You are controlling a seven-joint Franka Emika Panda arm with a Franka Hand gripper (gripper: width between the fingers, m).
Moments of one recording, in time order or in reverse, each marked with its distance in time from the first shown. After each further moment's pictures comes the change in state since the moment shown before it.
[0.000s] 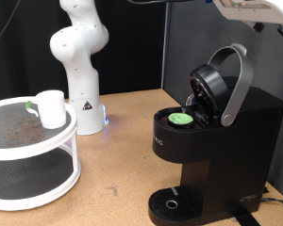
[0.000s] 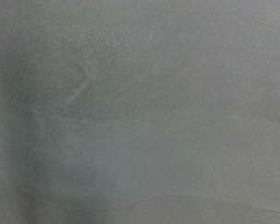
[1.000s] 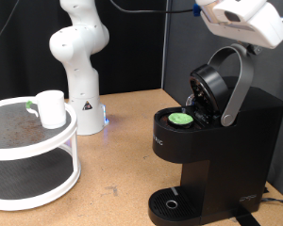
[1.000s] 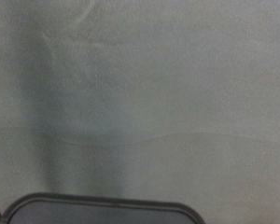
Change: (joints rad) arm -0.030 0.006 -0.019 -0.056 -0.078 -0.022 -0.001
